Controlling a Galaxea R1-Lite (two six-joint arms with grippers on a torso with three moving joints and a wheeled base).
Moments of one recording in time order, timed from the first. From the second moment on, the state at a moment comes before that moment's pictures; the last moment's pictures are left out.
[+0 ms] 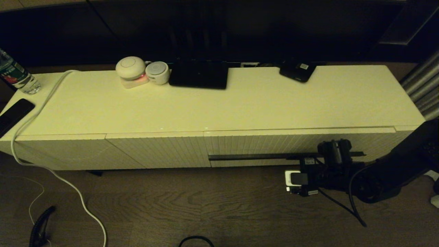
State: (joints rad) left arm 0.00 0.00 0.00 0.00 0.00 -0.01; right arm 0.22 2.13 -0.89 -0.63 0.22 -1.39
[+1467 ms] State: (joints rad) left arm 0.00 0.00 0.00 0.00 0.00 -0.02; right arm 0.17 2.17 -1.02 -0.48 0.17 -1.39
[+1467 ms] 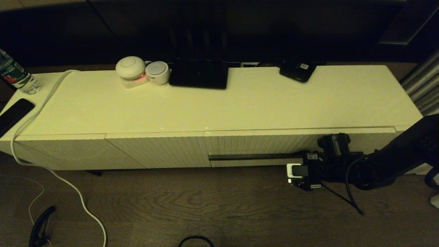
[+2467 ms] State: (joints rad) left arm 0.00 0.00 0.00 0.00 0.00 -0.01; right arm 0.17 2.16 -0.94 -0.44 0.16 -1.40
